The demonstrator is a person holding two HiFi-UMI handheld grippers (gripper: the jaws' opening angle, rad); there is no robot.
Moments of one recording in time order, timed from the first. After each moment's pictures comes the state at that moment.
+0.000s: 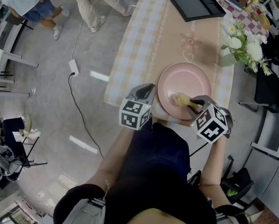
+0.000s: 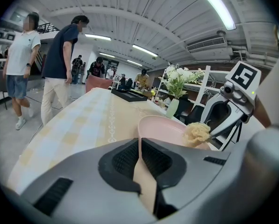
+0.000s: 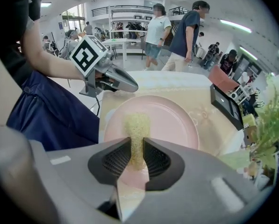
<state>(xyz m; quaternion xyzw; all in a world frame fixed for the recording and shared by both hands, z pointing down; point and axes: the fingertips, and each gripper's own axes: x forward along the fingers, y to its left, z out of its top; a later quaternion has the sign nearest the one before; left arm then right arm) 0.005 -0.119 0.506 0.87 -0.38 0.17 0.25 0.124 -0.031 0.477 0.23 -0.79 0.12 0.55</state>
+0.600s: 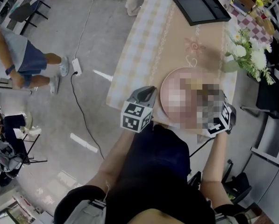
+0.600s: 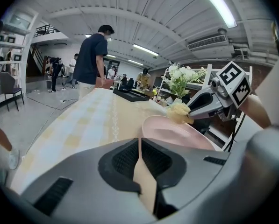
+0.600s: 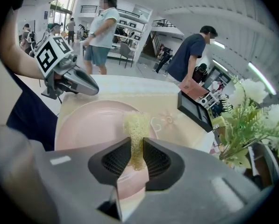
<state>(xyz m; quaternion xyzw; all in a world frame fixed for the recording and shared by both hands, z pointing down) 0.001 -0.128 0.509 0.87 -0.39 0.18 0.25 0.166 -0.115 0.463 0.39 -0.76 0.04 0.52</state>
